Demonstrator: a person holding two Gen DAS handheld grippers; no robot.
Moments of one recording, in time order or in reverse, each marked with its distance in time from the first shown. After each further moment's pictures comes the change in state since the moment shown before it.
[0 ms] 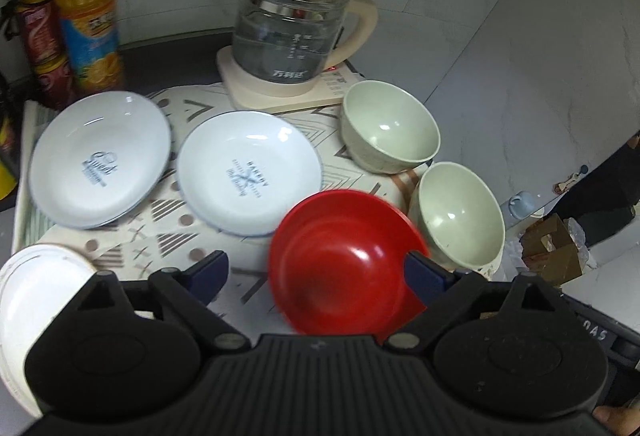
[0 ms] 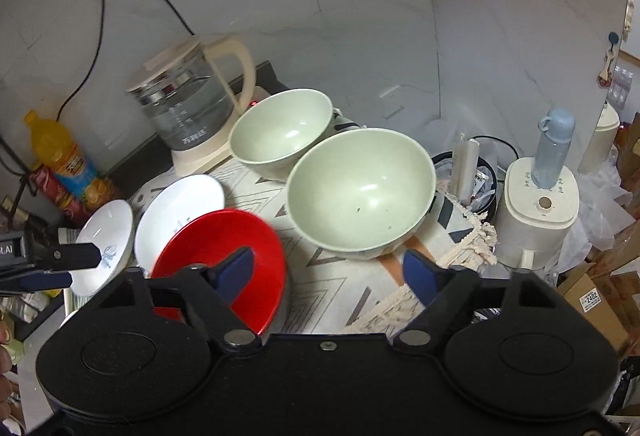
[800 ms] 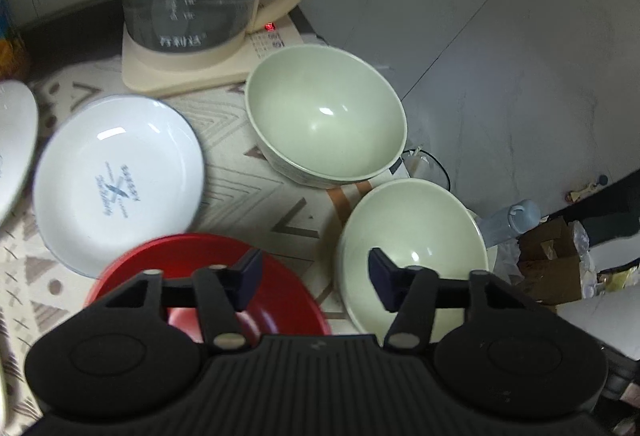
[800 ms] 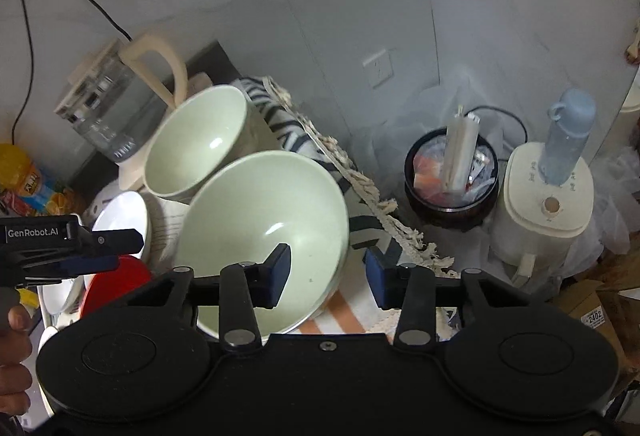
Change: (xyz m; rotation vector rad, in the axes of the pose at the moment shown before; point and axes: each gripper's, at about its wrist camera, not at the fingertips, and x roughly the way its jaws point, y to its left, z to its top) left arm 0.136 -0.094 0.041 -0.072 0.137 0.012; right arm 0.088 -0.100 0.065 0.026 0.166 0.053
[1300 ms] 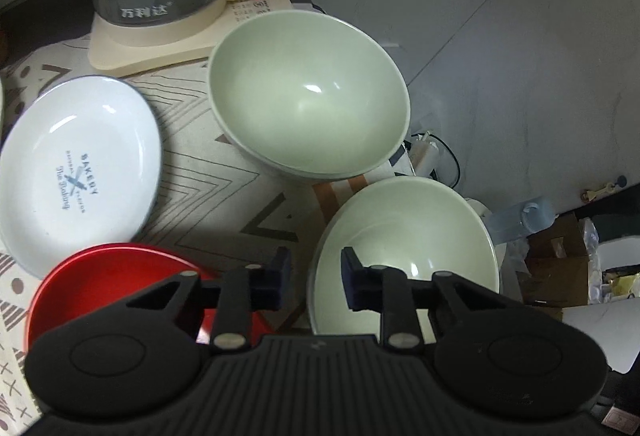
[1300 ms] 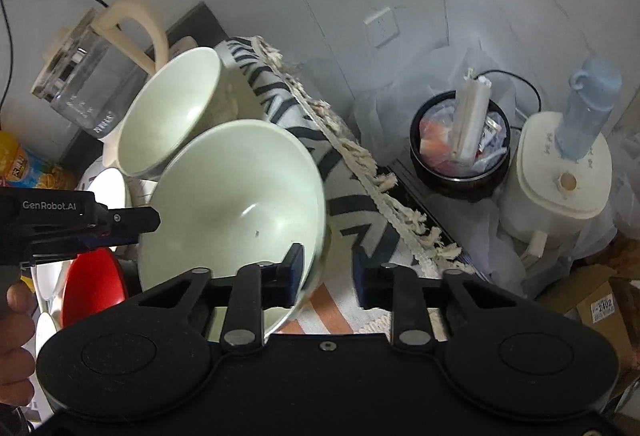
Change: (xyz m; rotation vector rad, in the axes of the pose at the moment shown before) left arm 0.048 -0.023 0.013 -0.015 0.065 0.028; right arm 0.036 -0.019 0.004 0.014 0.118 0.028
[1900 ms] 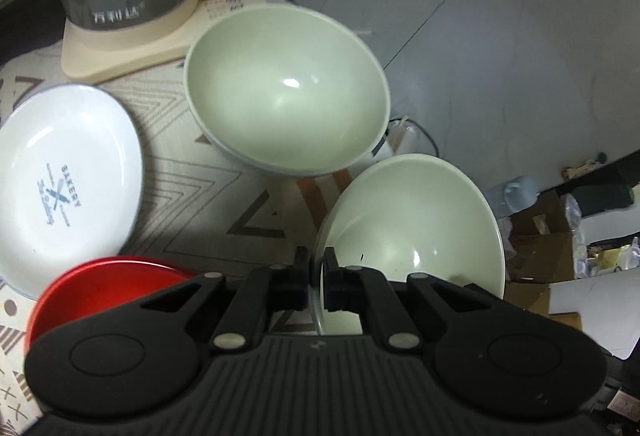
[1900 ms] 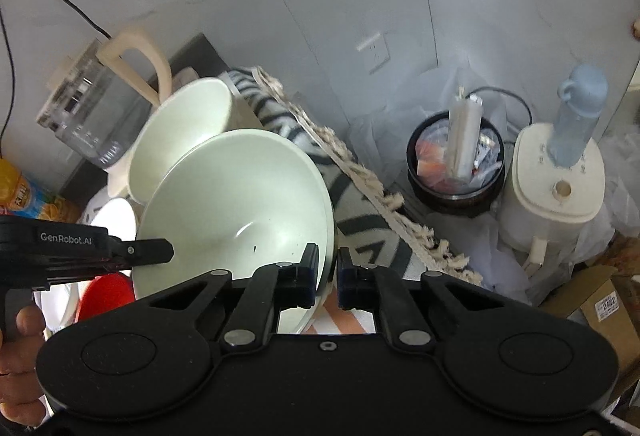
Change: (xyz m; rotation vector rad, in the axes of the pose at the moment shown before) left arm -0.010 0.006 0.005 0.067 0.016 -0.076; right arm -0.017 0.022 0.000 0.031 -0.110 -0.027
